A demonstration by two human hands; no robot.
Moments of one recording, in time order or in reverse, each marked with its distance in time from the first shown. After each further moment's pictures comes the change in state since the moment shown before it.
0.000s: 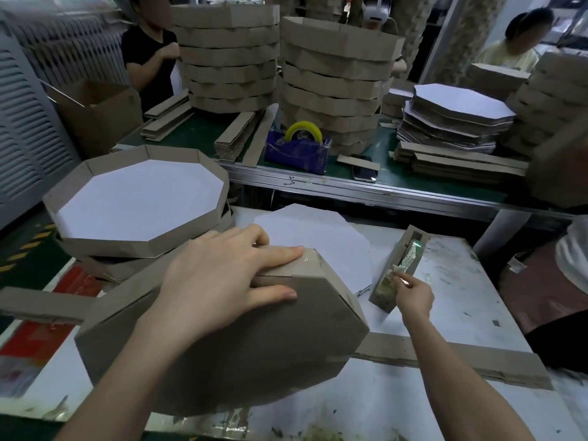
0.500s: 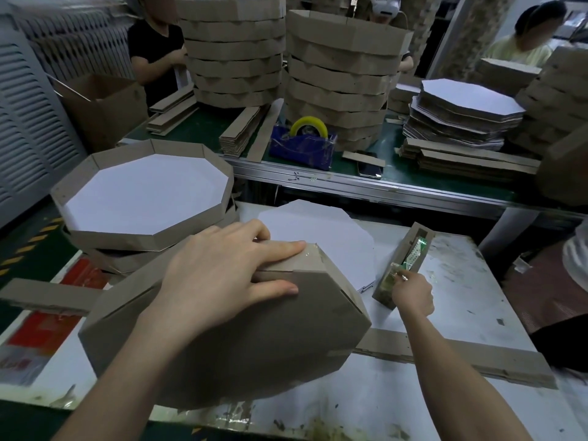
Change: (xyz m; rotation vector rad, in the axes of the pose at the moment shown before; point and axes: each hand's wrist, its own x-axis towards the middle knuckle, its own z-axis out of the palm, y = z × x) left_hand -0.003 -0.001 0.000 0.018 0.017 -0.010; right_hand -0.008 -0.013 0.007 -0.393 0.060 0.005
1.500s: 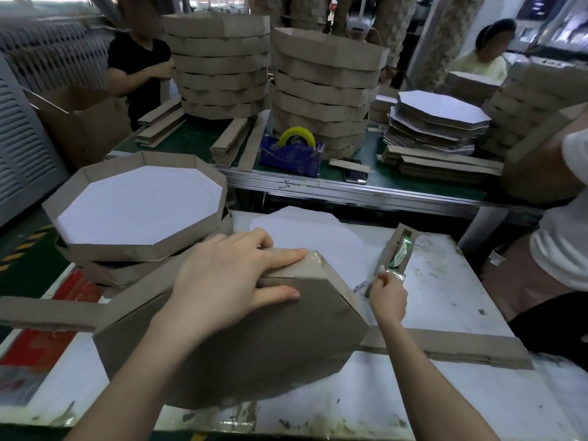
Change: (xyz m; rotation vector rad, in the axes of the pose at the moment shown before) left_hand -0.009 -0.006 -0.003 -0.026 -0.009 0.036; right_hand -0.063 -0.012 0.002 0.201 0.040 -0.115
